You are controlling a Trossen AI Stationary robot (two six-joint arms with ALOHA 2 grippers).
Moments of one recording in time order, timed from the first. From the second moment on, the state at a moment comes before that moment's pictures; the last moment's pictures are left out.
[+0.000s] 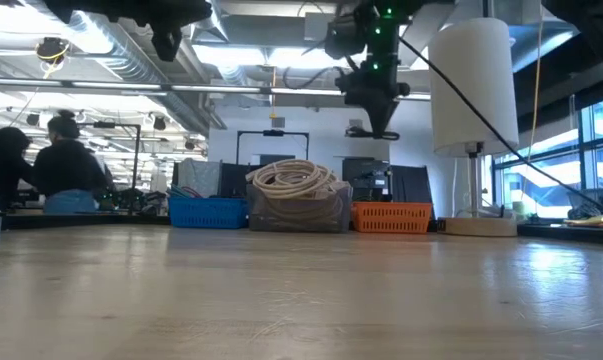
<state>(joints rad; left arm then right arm) 0.50 0.71 0.67 -0.05 0.43 -0.24 -0.48 1.95 1.93 -1.31 0.42 0.06</state>
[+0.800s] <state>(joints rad) 0.50 0.71 0.67 -0.06 0.43 -0.22 -0.63 1.95 1.54 -1.01 0.31 -0.09</state>
